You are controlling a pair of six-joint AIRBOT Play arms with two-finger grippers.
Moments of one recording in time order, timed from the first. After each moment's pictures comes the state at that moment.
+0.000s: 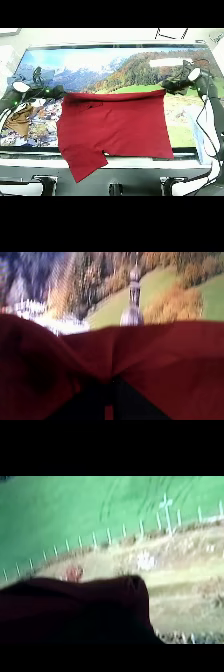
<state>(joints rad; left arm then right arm) 0.08 -1.58 1.30 0.83 -0.85 -1.32 -0.12 -1.73 1.59 -1.32 0.95 1.66</state>
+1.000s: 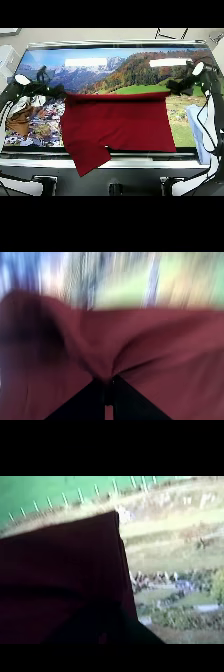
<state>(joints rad) 0.09 -1.67 1.46 0.98 -1.21 -1.39 -0.15 -1.77 1.72 -1.43 1.34 1.67</state>
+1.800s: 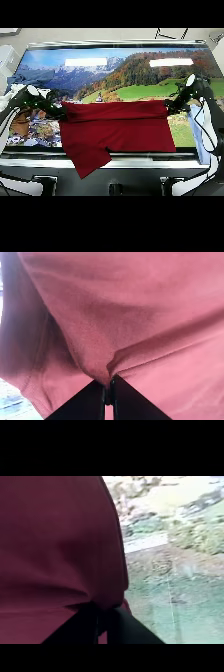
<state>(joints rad) 0.07 -1.68 1.30 1.15 -1.39 -1.41 -0.15 -1.77 1.55 -1.46 1.50 1.62</state>
